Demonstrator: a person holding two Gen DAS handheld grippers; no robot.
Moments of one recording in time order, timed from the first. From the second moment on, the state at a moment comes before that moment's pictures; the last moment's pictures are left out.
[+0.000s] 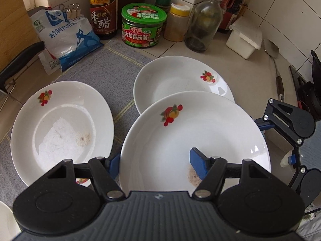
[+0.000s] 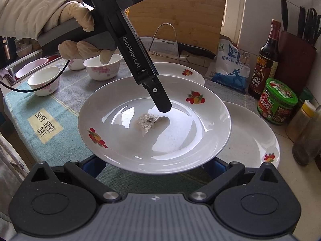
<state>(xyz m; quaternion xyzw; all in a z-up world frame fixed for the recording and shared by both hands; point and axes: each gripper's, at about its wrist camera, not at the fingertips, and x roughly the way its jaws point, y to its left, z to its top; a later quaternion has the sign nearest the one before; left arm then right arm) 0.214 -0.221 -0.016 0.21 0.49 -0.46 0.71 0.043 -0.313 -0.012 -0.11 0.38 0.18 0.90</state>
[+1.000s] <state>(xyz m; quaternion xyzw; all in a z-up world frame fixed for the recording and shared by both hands) 0.239 -0.313 -0.044 0.23 0.48 -0.51 0.68 0.049 -0.378 -0.014 -0.08 0.40 0.10 0.91</state>
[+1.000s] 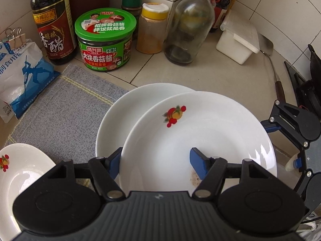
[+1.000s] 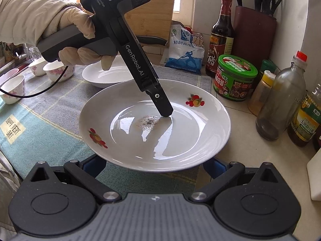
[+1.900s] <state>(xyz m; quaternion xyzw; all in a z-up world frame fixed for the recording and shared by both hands) 0.256 -0.321 -0.057 0.22 0.49 -0.50 0.68 0.065 -0.386 -0.015 -0.04 0.42 0.07 0.90</state>
